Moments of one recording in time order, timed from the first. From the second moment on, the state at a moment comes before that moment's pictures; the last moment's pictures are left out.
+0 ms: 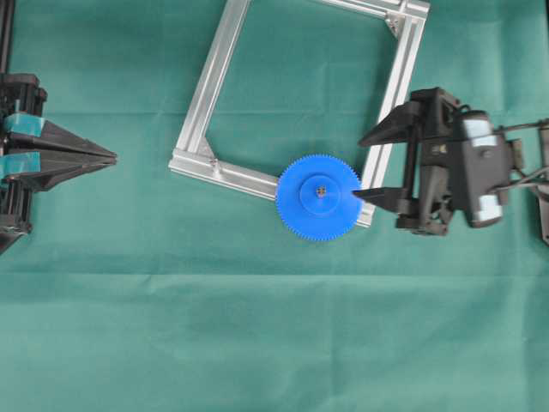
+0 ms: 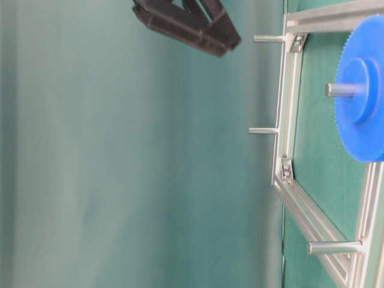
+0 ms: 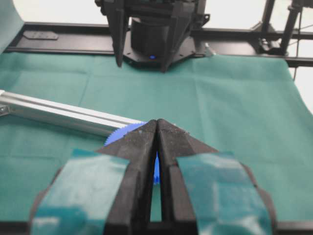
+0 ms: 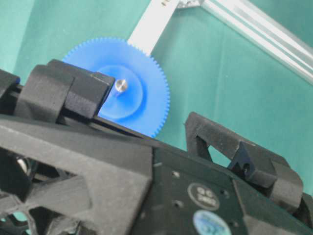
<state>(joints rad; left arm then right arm) 0.00 -0.96 1.17 -0.02 -0.17 0.00 0.02 -0.39 0.76 -0.35 0.39 0.61</state>
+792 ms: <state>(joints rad) 0.00 -0.96 1.17 -0.02 -0.17 0.00 0.02 -0.64 0.97 -0.35 0.35 0.61</state>
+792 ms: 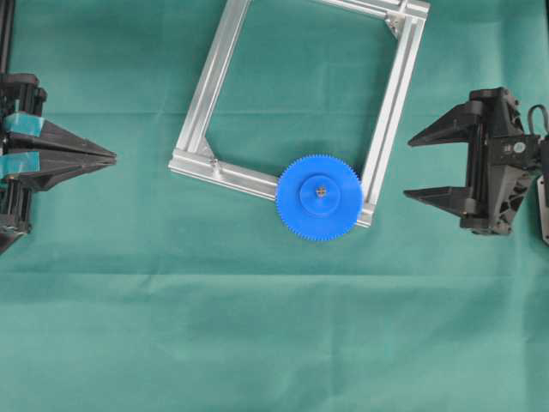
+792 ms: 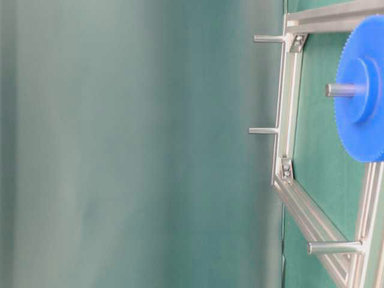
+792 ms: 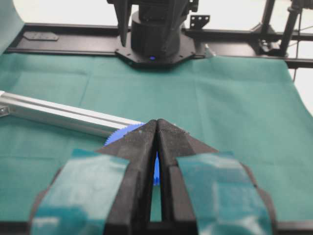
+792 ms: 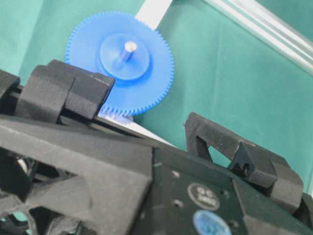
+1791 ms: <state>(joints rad) 0.00 -0.96 1.17 -0.02 -0.17 0.00 0.02 -0.72 1.07 -0.35 0.35 0.61</state>
